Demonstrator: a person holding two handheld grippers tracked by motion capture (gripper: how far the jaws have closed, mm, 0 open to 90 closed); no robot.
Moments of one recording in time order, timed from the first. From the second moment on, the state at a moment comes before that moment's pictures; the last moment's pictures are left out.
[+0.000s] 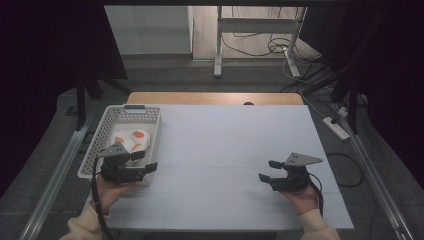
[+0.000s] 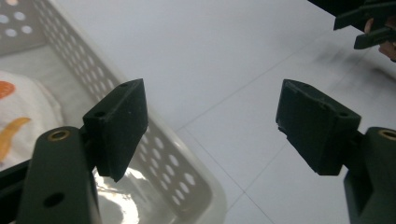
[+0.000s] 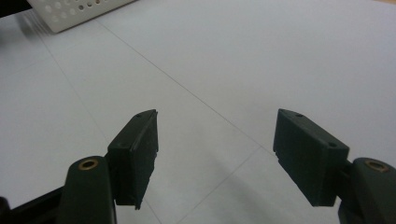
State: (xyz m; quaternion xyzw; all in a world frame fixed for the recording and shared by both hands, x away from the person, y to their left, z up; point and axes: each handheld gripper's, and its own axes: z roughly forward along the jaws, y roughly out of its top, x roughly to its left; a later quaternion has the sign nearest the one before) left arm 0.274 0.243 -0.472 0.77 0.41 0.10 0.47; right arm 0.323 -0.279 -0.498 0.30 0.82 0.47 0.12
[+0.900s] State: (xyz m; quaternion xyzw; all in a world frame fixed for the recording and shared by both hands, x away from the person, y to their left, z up) left arm 0.266 0.235 -0.477 0.77 0.40 0.11 0.47; right arm 0.310 -0.278 -0.486 0.27 0.82 0.48 0.15
